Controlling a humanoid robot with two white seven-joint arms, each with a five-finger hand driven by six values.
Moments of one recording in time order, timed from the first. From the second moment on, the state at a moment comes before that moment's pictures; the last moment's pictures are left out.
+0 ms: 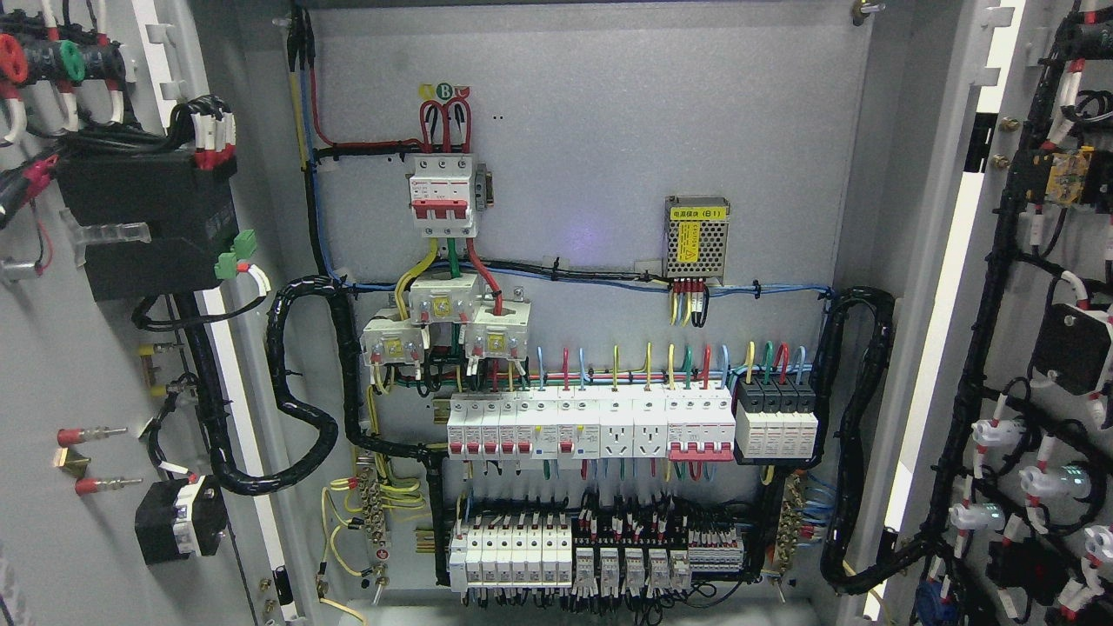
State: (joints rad) left arm 0.05 -0.04 0.07 0.00 -0.10 -0.04 -0.15; right arm -0.39 0.07 0.75 -1.62 -0.45 0.06 0.37
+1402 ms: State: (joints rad) left arm 0.28 -0.03 -0.02 -0.56 -0.11 -0.05 -0.15; right arm 0.26 -0.22 0.45 -1.74 -0.34 -0.49 0.27
